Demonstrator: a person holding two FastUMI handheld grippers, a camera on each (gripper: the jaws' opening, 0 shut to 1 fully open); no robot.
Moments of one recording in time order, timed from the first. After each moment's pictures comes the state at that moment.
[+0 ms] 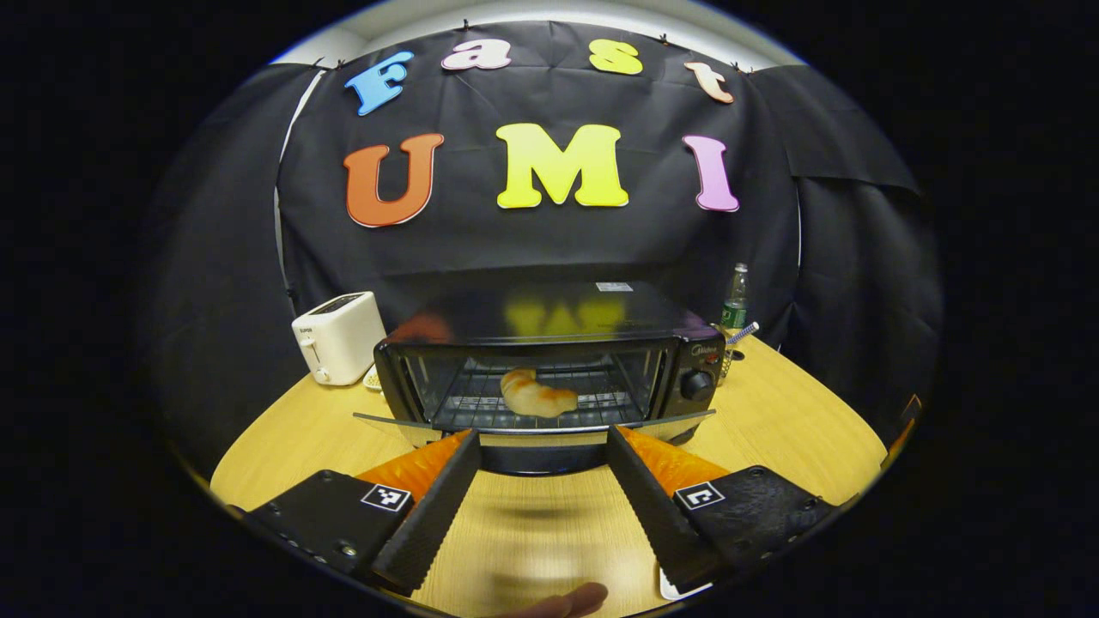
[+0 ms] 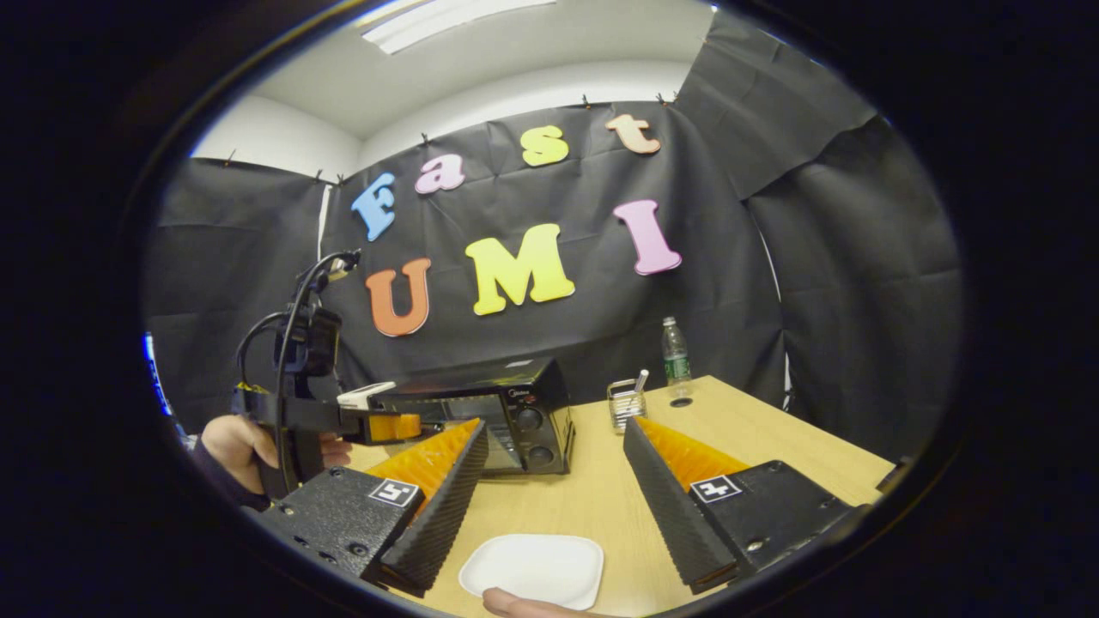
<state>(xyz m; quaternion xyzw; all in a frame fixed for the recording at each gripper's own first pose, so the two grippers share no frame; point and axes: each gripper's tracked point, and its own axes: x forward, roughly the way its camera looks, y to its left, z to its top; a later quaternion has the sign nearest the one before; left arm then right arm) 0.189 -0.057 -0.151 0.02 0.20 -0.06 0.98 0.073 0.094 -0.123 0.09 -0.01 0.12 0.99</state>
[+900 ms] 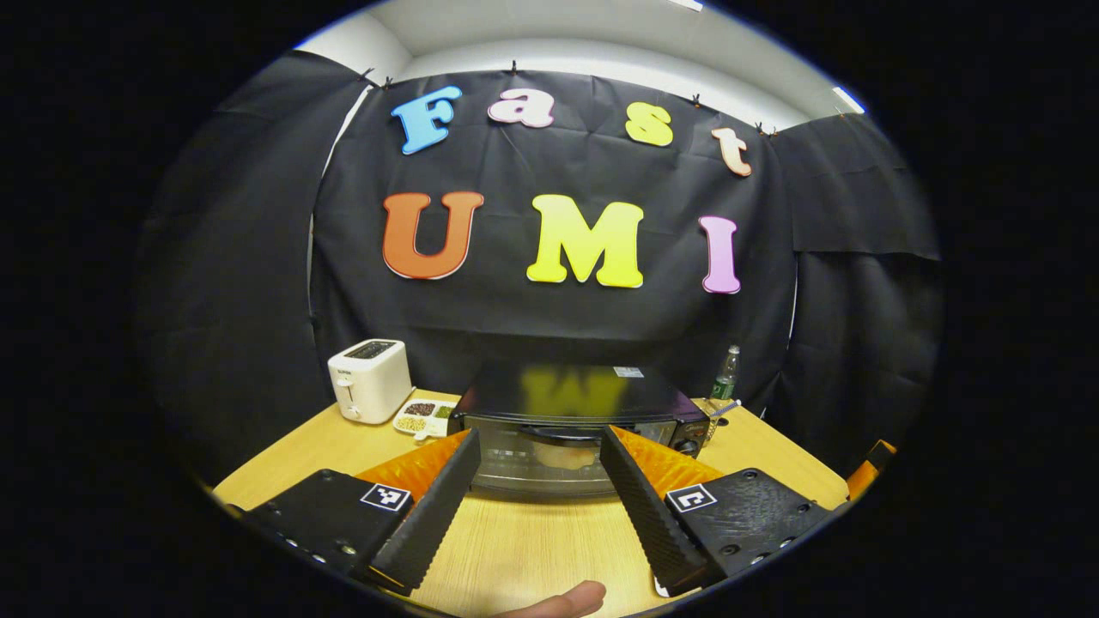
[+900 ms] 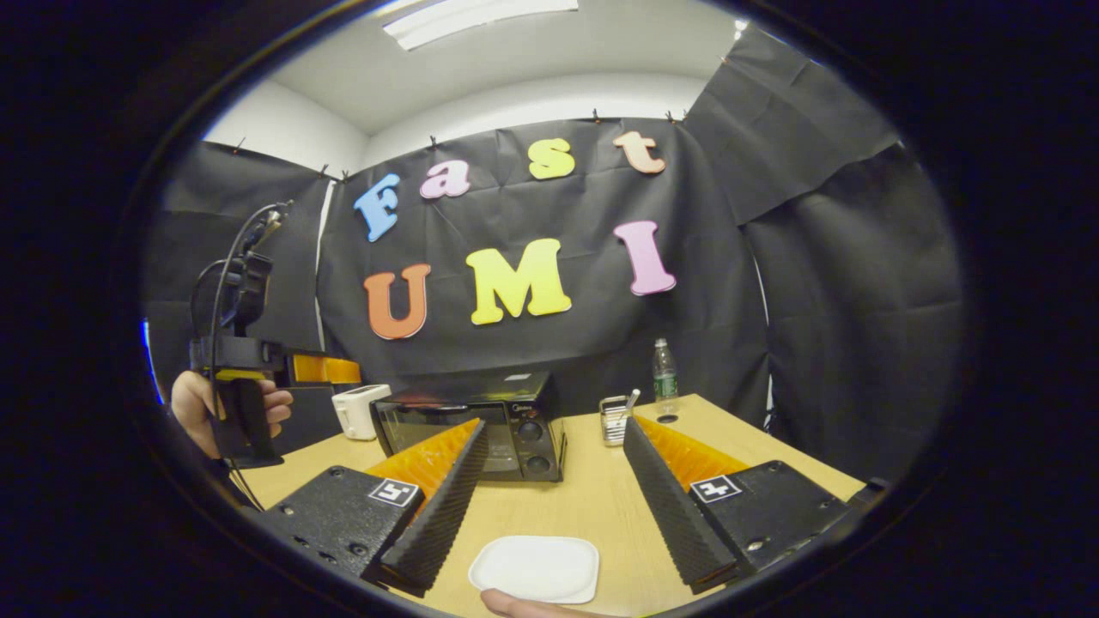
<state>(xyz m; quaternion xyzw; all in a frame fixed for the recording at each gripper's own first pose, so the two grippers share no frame) 0.132 0.001 -0.043 -0.03 0.09 -0.06 0.99 0.033 0.097 -0.081 0.05 -0.03 0.09 0.99</state>
